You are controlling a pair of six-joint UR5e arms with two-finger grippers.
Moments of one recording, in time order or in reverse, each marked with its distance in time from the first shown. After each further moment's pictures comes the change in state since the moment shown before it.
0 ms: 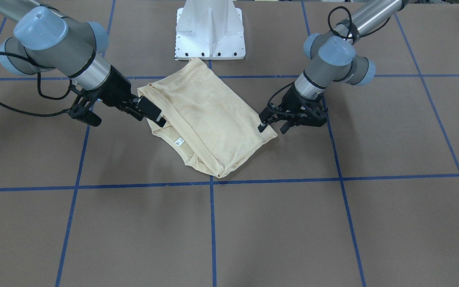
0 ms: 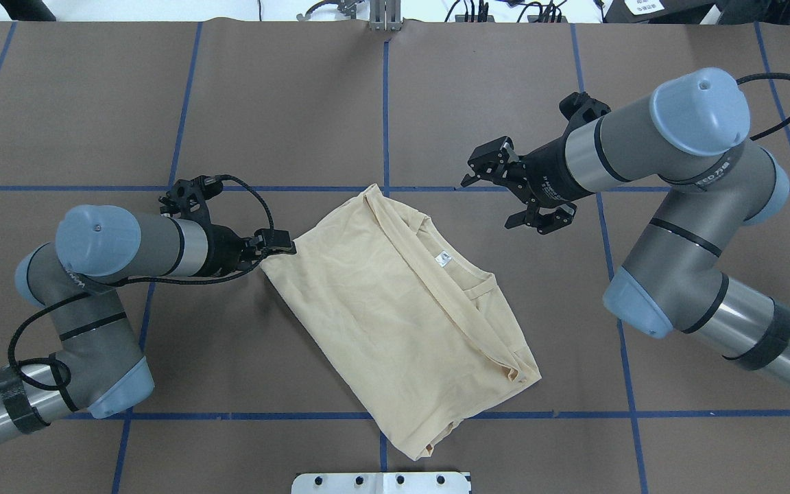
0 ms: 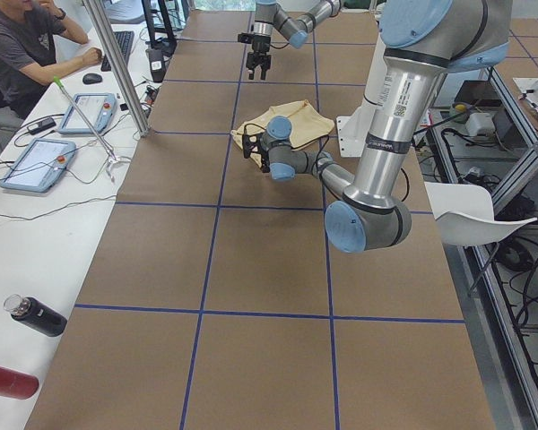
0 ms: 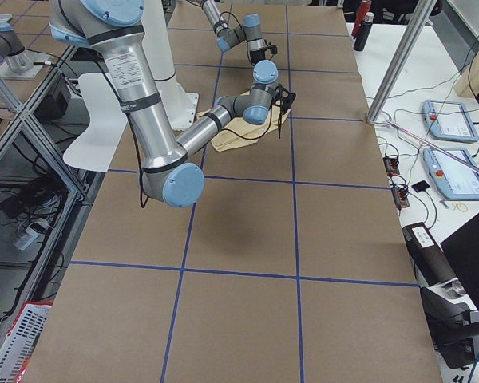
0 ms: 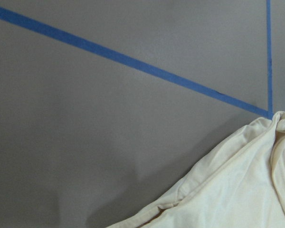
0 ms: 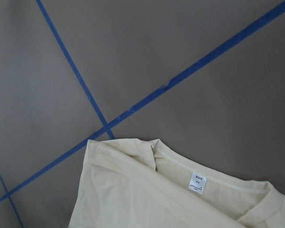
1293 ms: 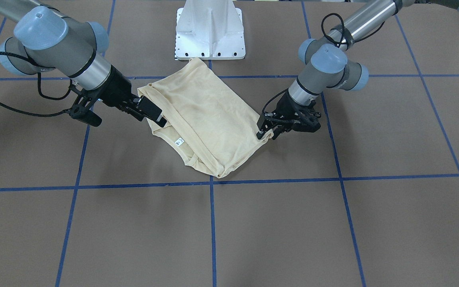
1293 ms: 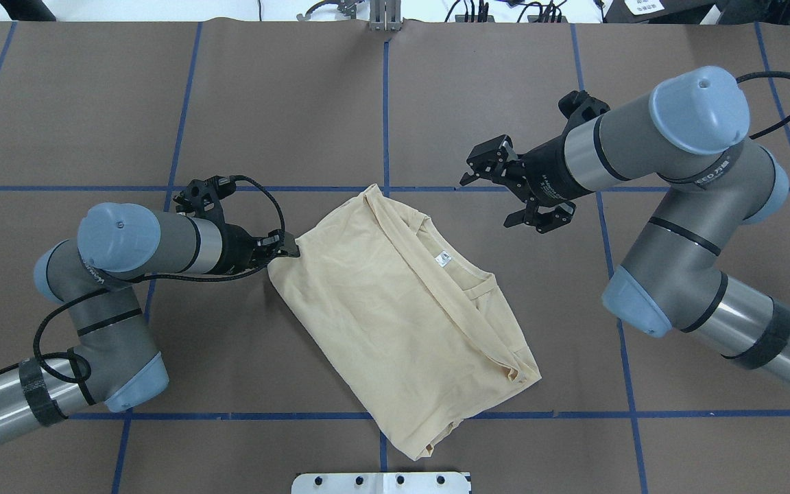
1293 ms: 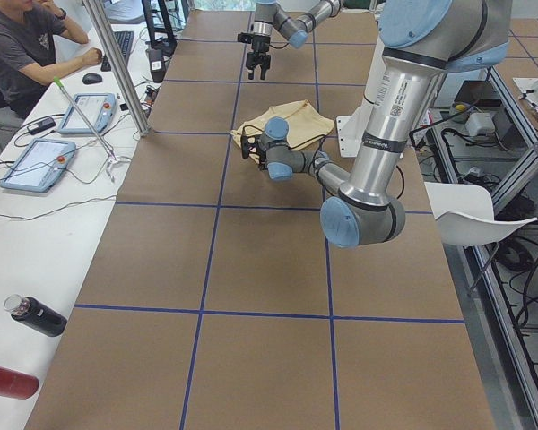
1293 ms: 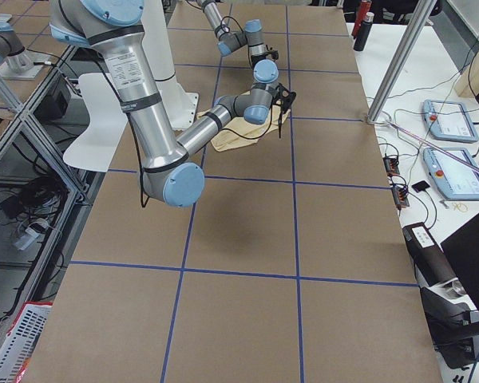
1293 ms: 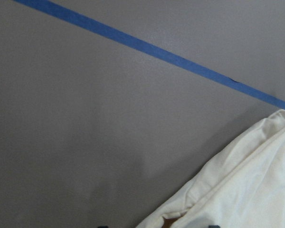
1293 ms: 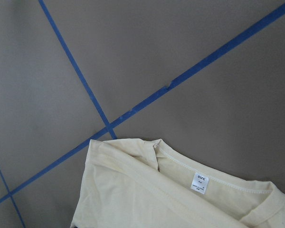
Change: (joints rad) left arm 0.001 -0.036 0.049 0.001 -0.002 0.006; right arm 0.001 0.003 0.000 0.000 0.000 0.001
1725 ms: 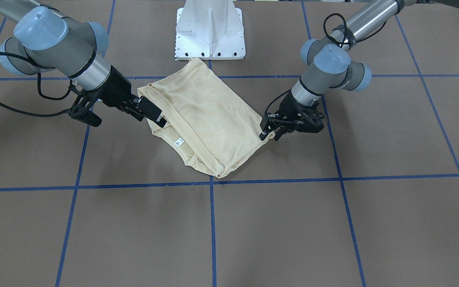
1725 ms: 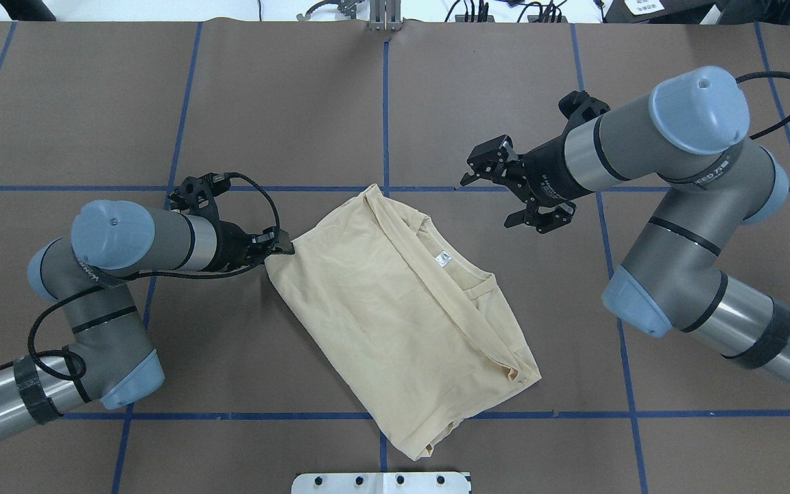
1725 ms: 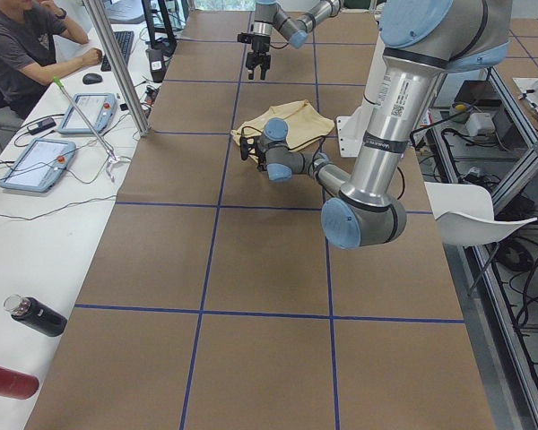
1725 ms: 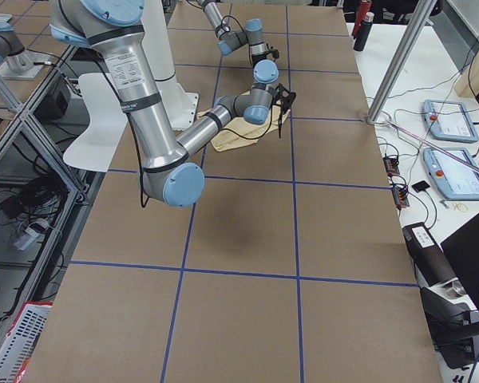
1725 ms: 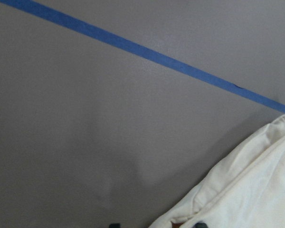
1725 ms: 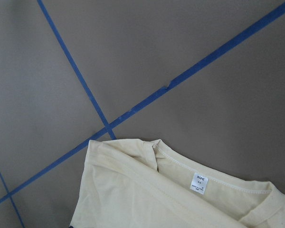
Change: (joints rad) left arm -0.011 0.007 -0.003 0.000 -0.001 0.005; right arm 0.000 0.000 -0.001 -0.001 0.000 0.000
